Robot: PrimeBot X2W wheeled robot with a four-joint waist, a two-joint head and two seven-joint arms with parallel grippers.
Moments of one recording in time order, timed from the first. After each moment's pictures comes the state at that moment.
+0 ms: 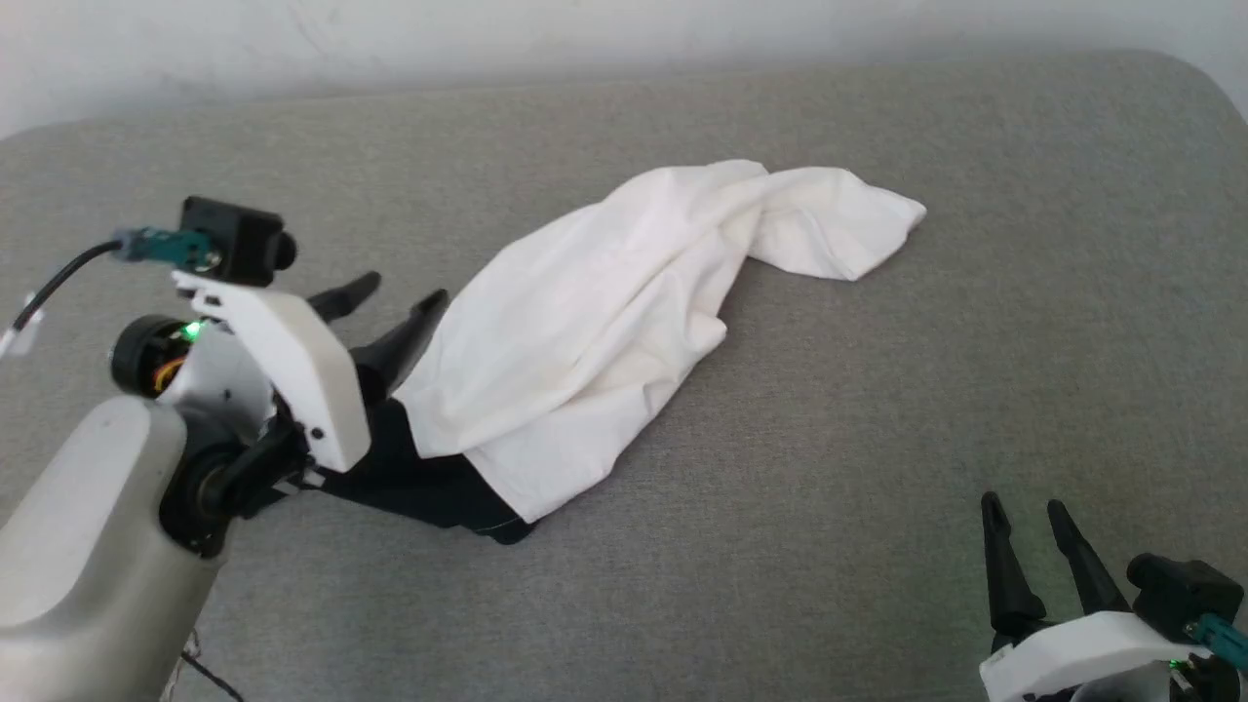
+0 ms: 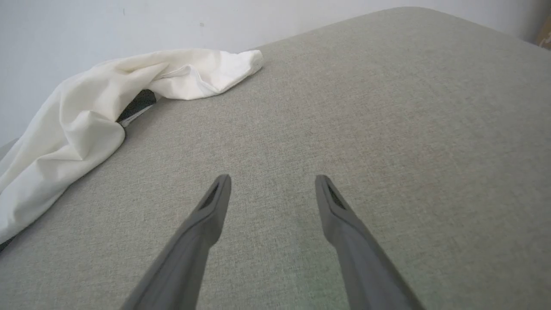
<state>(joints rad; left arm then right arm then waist) -0.53 0.59 -0.43 0.07 -0.87 -0.05 0.45 0.03 -0.05 -0.08 0.27 0.33 0.13 -0.21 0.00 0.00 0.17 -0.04</state>
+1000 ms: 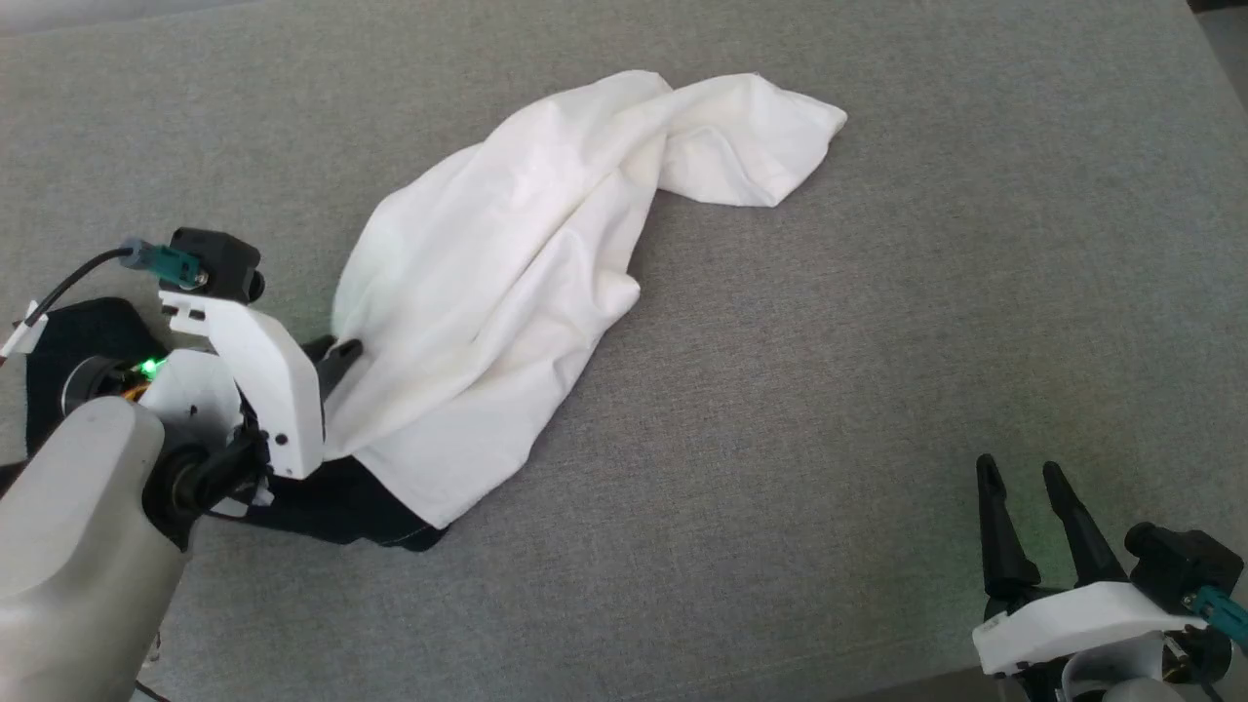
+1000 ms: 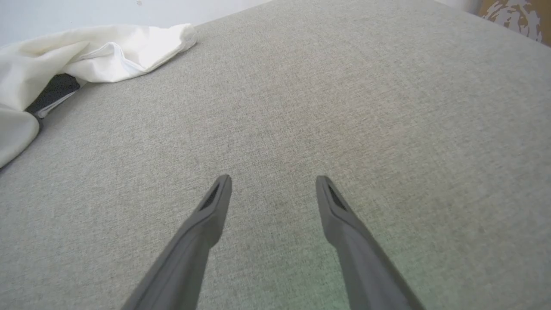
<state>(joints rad) -0.60 0.61 -0.51 0.34 -0.86 -0.06 0.53 -0.02 -0.05 -0.06 0.28 0.34 0.13 -0.25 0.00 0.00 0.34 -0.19</state>
